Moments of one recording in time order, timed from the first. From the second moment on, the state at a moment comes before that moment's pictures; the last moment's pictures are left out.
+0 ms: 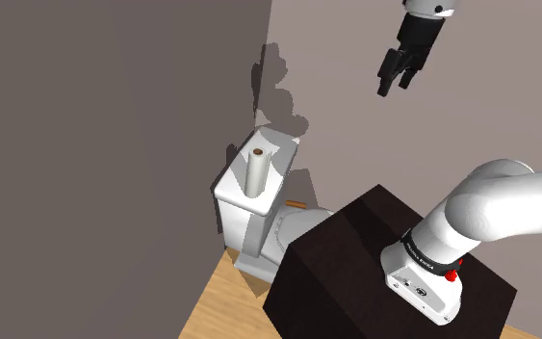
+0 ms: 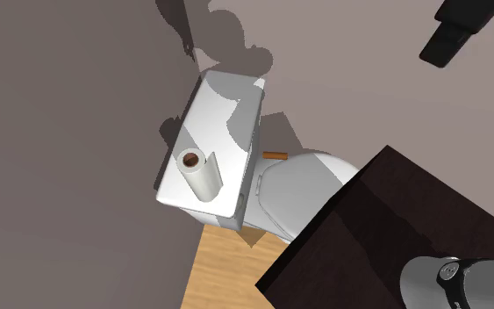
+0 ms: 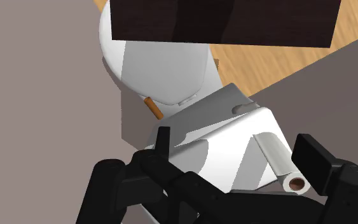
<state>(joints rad) -0.02 -0.77 0.00 -2.38 -0.07 1.55 0.01</state>
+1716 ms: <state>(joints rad) 0.07 -0.04 0.20 -2.27 -0.04 2.20 0.26</state>
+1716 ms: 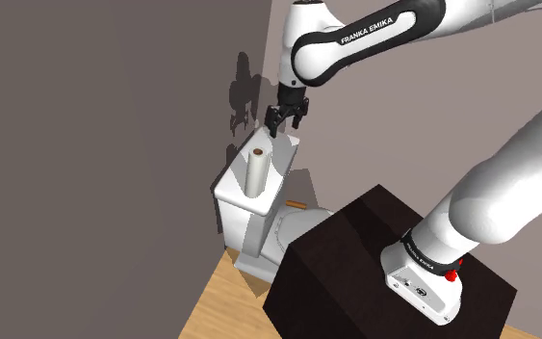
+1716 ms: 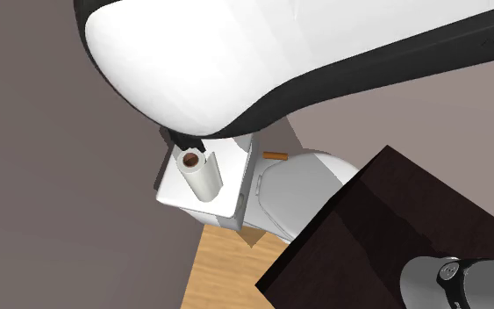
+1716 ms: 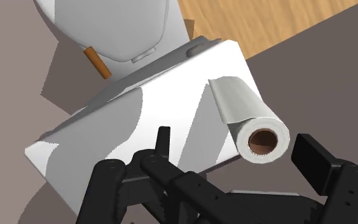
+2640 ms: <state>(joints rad) 0.13 0.32 0.21 -2.07 -0.14 2.37 0.38</state>
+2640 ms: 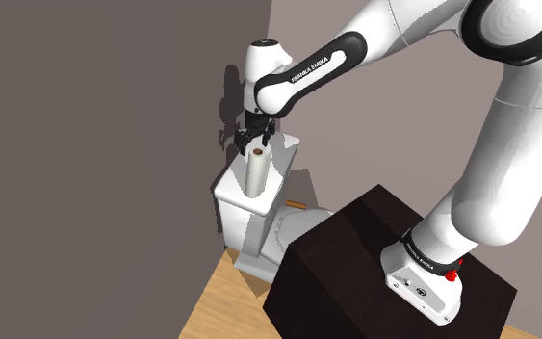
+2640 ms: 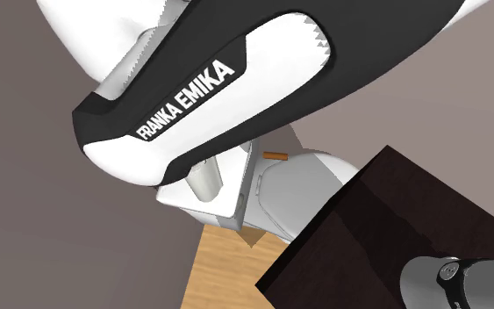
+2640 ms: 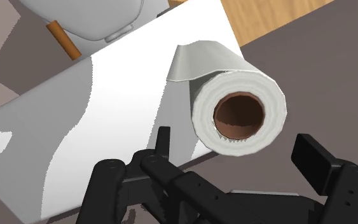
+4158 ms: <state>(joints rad) 0.12 0.27 0.22 -2.05 -0.12 2.29 0.37</state>
